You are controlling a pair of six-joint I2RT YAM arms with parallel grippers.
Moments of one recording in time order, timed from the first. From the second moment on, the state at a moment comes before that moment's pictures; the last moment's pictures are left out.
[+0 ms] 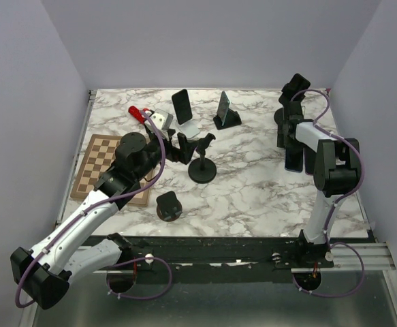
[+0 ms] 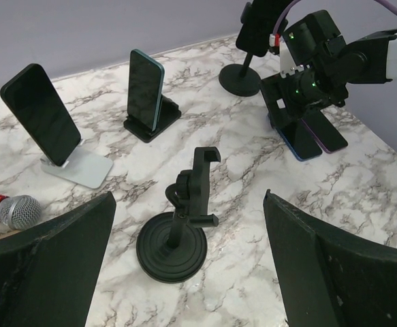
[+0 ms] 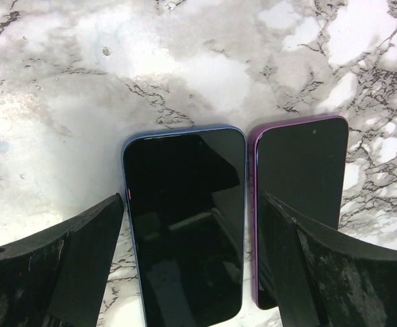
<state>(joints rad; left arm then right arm) -0.62 0.95 0.90 -0.02 0.04 -0.20 0.06 1.98 1.34 -0.41 0.42 0.09</state>
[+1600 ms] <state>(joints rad) -0.61 0.99 0.90 -0.02 0.05 -0.21 0.40 1.93 1.53 -0.13 0.04 0.46</state>
